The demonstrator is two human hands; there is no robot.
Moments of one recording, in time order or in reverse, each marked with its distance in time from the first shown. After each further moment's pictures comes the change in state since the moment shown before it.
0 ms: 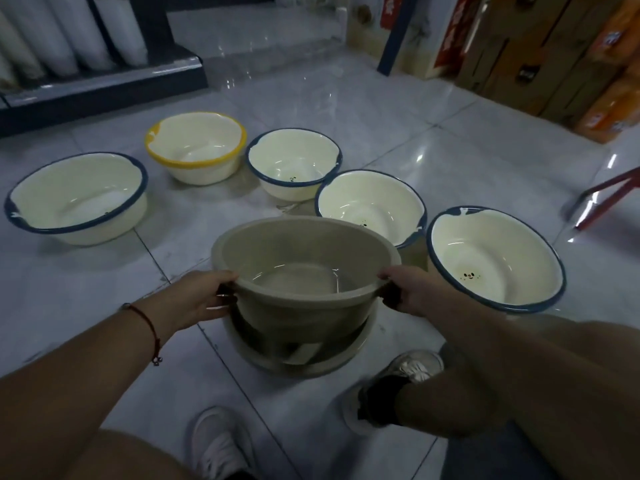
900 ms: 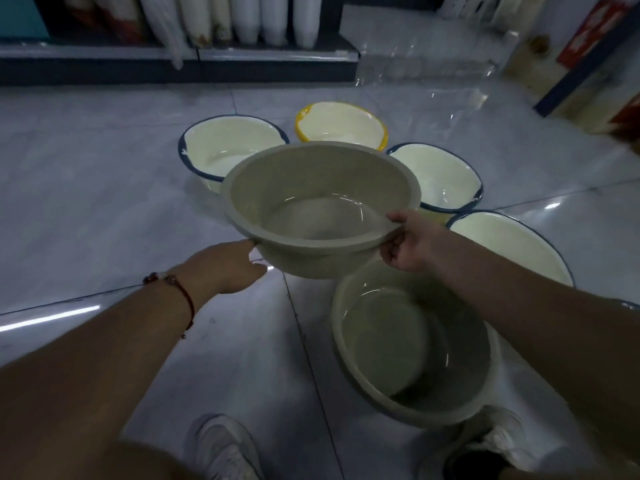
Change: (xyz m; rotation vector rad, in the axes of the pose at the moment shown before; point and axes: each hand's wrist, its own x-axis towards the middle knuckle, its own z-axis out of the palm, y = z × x) left_hand -0.040 -0.019 -0.184 0.901 0.262 0.153; right_hand -0.041 -0.099 0.277 0.012 -0.401 0.007
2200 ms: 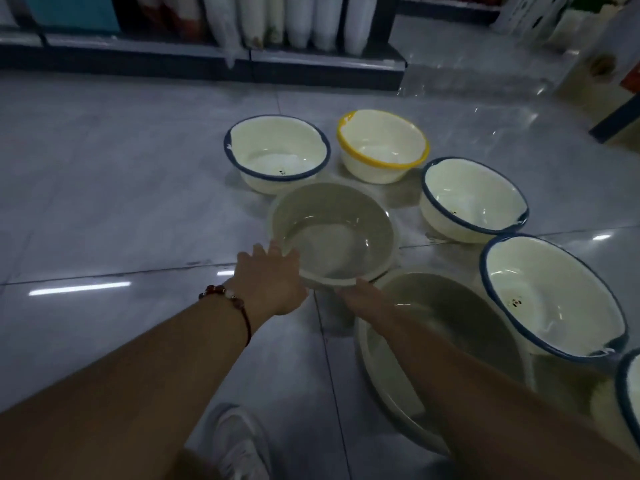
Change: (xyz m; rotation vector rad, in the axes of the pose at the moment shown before) left_hand -0.017 0.003 0.024 0.364 0.083 -0.031; right_hand 0.051 0.130 0.061 -1.165 -0.056 -0.390
